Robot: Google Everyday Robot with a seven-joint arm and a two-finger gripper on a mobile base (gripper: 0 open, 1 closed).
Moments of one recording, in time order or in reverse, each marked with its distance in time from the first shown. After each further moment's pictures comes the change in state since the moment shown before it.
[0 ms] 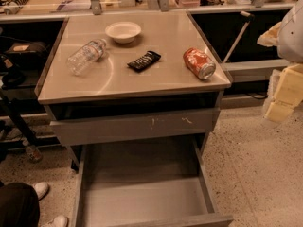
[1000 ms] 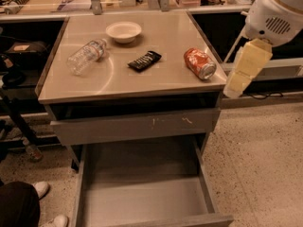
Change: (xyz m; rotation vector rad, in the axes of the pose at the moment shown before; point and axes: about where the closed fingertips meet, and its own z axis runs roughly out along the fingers) arm -0.033 -0.049 0.026 -0.045 -0.009 0.181
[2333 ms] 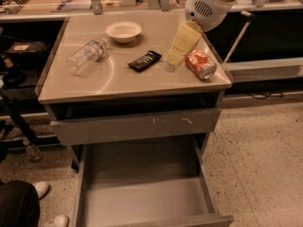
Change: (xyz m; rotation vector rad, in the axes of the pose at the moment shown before) arm -0.117 -0.026 0.043 -0.068 -0.093 0.100
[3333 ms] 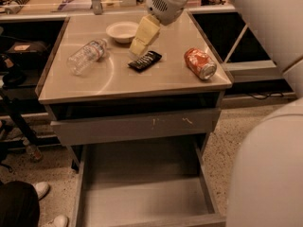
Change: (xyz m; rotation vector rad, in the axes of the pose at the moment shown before) arm -0.093 -0.012 0.050 -0.045 -0.043 -0.007
